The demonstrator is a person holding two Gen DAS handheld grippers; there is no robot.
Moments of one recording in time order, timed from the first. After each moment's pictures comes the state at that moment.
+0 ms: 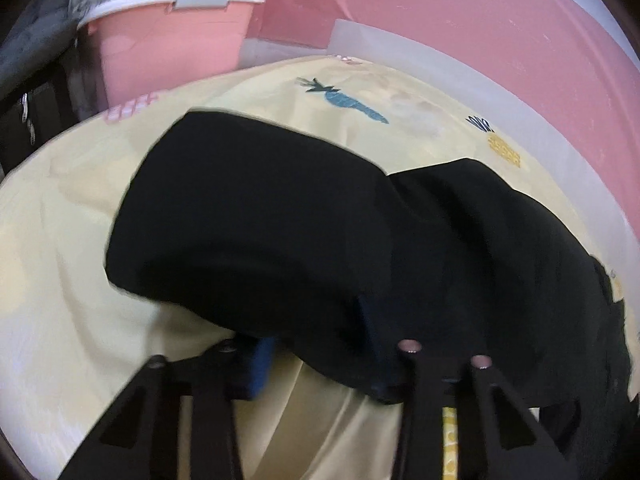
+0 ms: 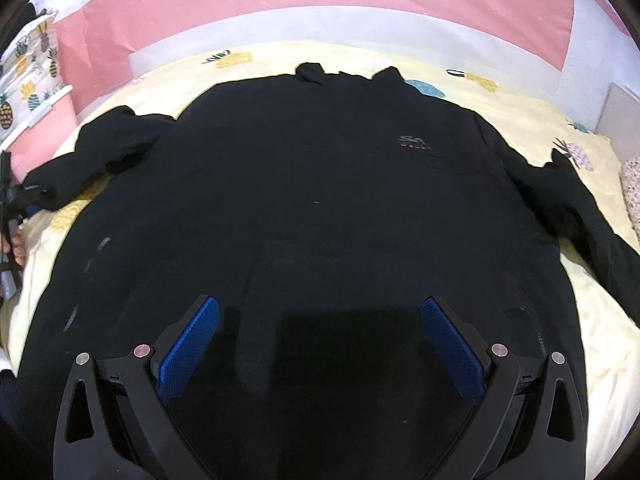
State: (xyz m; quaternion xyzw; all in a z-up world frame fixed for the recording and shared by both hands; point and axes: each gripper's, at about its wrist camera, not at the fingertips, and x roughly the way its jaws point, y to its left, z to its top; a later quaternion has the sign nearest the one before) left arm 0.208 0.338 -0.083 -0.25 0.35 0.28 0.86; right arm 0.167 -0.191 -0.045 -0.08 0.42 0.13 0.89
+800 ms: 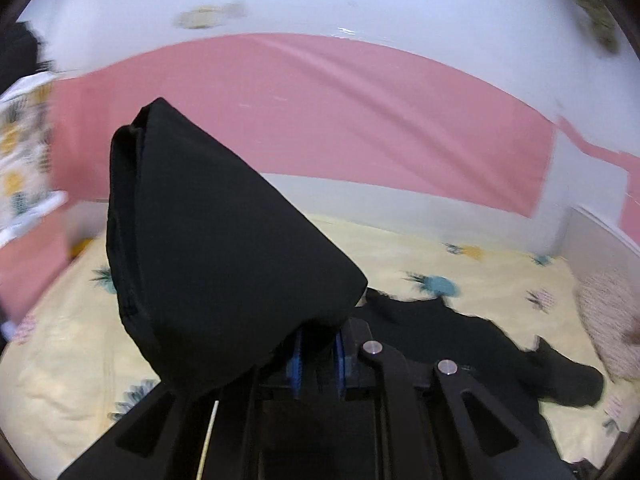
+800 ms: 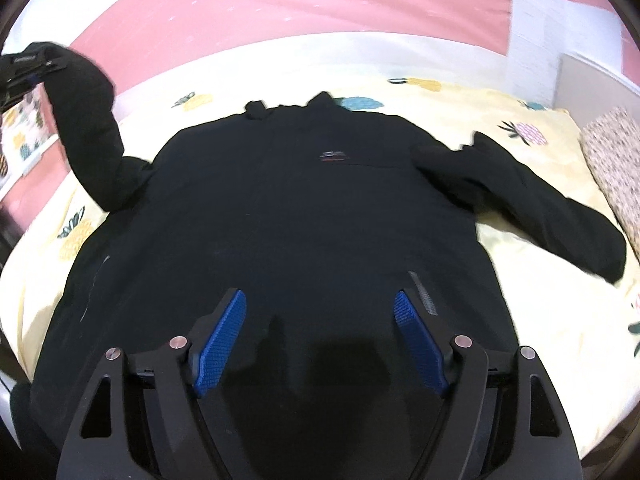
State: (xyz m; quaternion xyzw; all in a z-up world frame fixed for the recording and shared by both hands) left arm 0.272 0.097 0.149 -0.09 0.23 0.02 0.97; right arm 0.129 -0.278 -0.004 -0.01 0.39 0.09 0.92
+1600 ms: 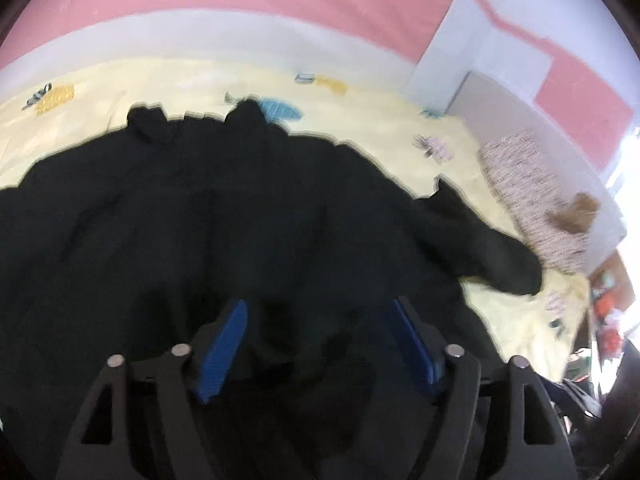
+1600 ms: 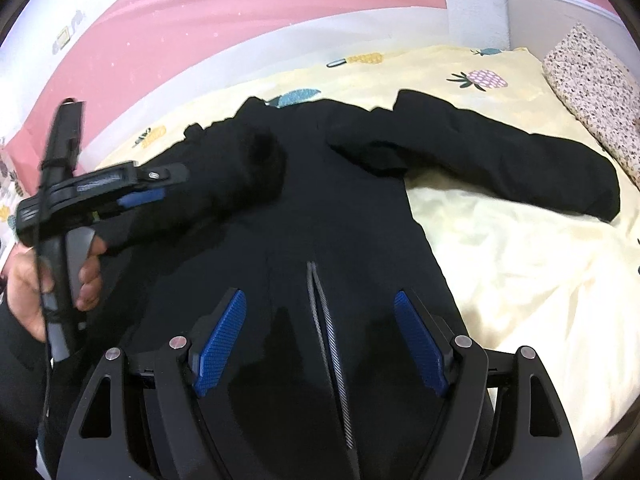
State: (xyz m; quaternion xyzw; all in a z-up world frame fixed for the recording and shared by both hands) left arm 0.343 -0.095 0.000 -0.09 0.41 -0.22 0.88; right arm 0.147 -0.363 -0.020 0.09 0.40 0.06 0.91
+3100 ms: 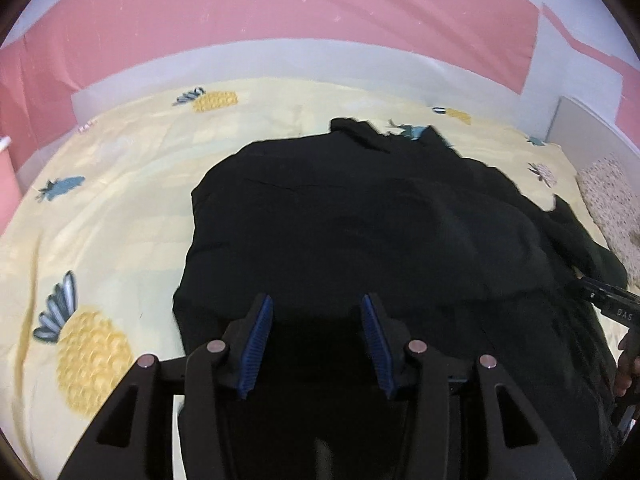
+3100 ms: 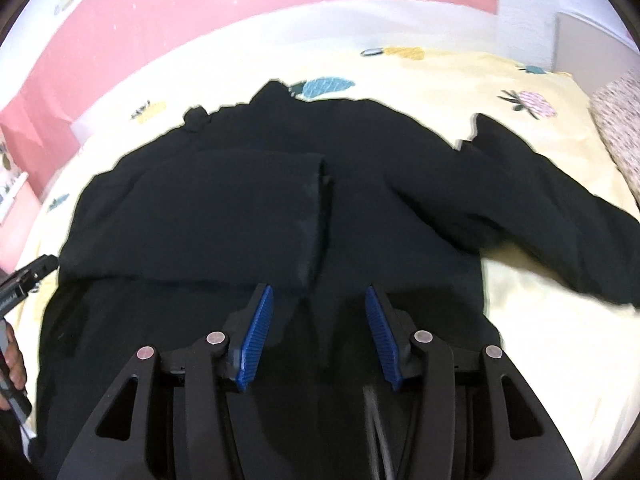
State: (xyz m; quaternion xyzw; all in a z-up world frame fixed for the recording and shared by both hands) left arm 0.263 0.036 -0.006 -0.04 0.39 -0.02 0.92; right arm 0.233 -0.323 -0.019 0.03 0.43 0.08 0.90
